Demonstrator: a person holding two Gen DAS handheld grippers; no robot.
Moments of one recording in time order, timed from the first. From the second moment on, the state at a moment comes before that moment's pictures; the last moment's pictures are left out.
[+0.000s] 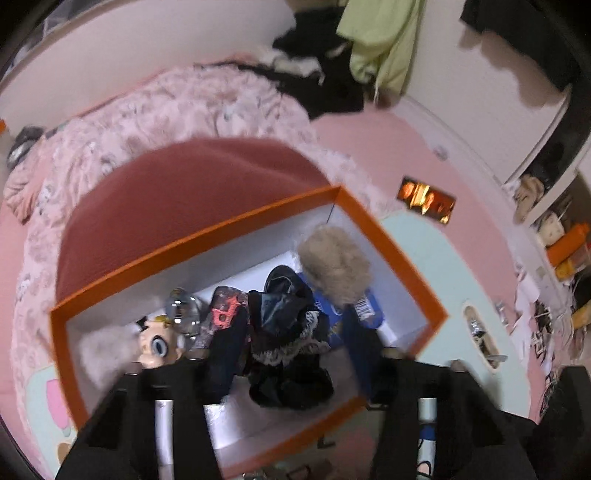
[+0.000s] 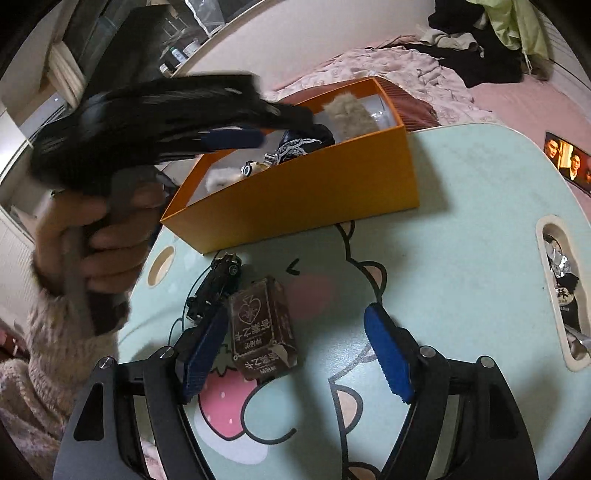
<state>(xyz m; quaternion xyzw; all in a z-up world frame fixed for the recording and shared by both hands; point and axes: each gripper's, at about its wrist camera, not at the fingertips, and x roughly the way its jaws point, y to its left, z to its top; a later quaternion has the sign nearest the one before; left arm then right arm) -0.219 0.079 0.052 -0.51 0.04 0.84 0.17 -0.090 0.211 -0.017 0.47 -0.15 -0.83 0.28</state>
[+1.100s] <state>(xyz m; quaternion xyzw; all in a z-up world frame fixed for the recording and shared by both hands) -0.039 -0.065 0.027 -0.41 -0.13 0.90 0.10 -0.104 0.216 0.037 0.38 -0.07 -0.89 0.25</state>
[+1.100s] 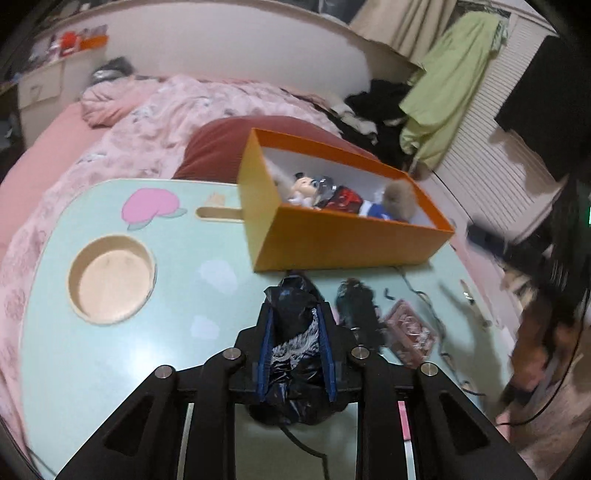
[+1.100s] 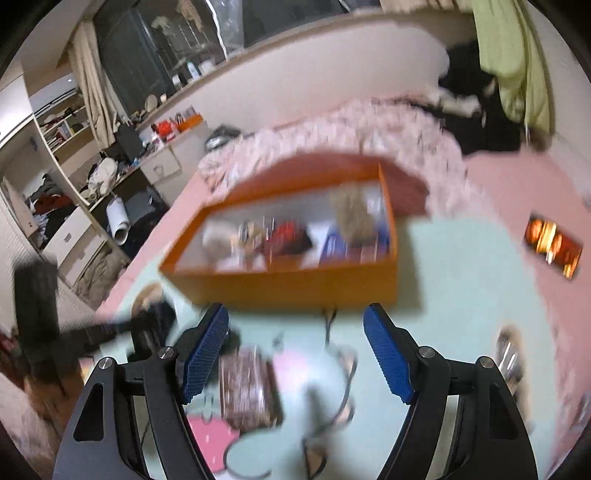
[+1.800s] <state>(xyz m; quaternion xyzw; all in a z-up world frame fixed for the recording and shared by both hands) -0.040 -0.052 0.014 -0.42 -0.12 0.89 0.11 -0.211 0.159 0.006 0.45 0.09 -0.88 0.15</state>
